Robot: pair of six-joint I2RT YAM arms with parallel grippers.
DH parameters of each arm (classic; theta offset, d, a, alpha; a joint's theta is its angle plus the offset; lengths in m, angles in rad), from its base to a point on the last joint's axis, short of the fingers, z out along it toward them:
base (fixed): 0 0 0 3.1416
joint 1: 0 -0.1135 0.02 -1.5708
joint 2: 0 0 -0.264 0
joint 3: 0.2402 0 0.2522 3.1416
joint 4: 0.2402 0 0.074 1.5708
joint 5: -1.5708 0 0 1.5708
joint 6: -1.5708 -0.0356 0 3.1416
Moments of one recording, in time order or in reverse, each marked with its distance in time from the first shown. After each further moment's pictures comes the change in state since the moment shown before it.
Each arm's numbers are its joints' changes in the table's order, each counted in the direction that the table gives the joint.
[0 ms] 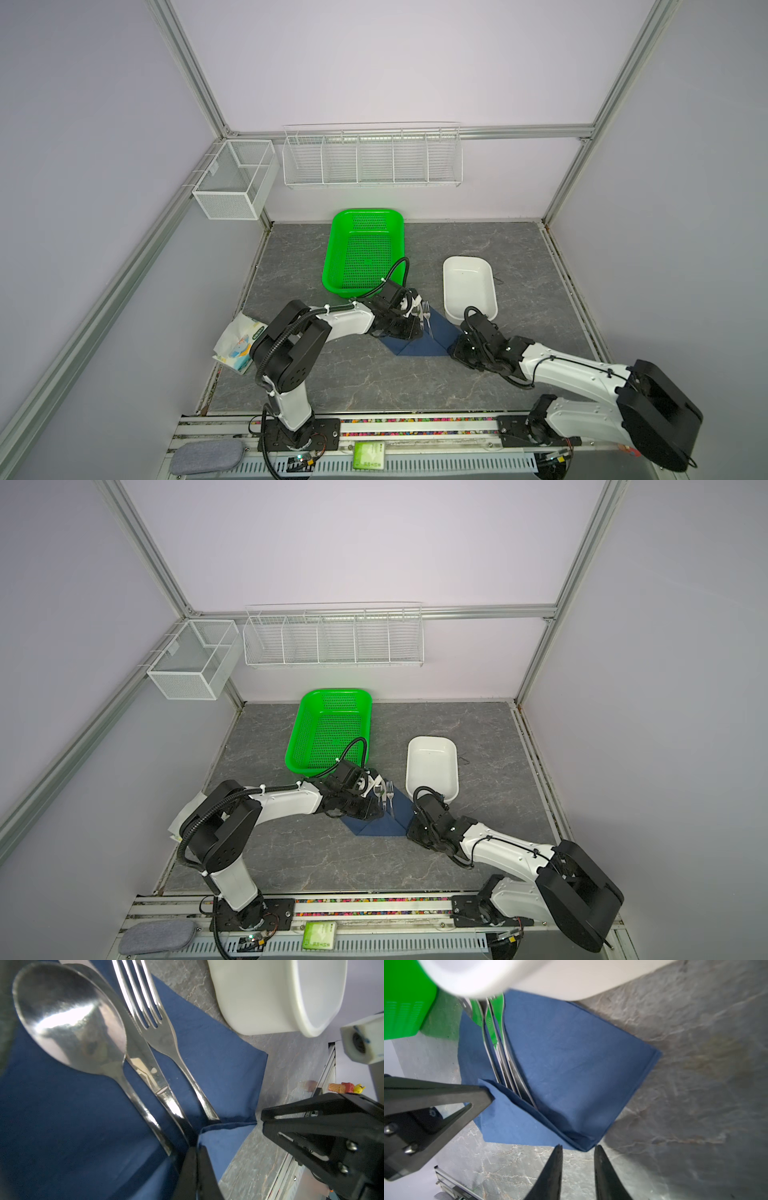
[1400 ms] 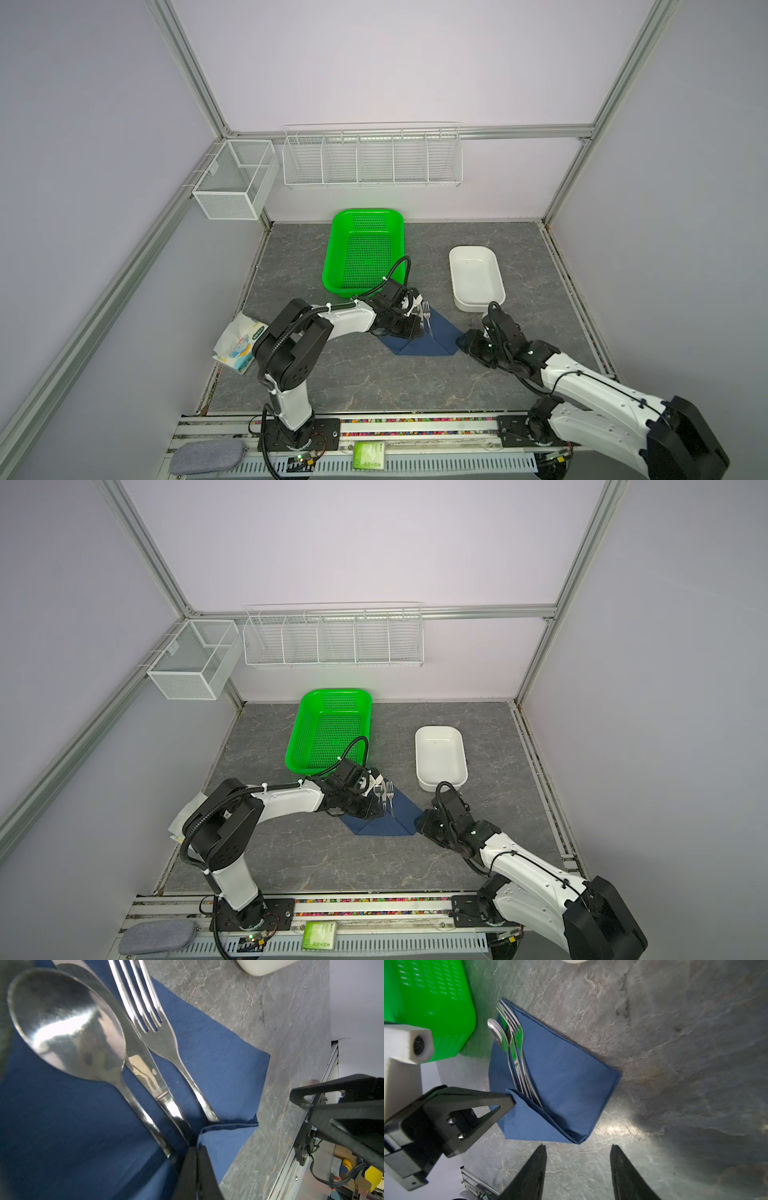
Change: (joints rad) left arm 0.000 -0.015 0.026 0.027 0.000 -0.015; right arm 0.132 0.220 -0.065 0.070 0.056 0.056
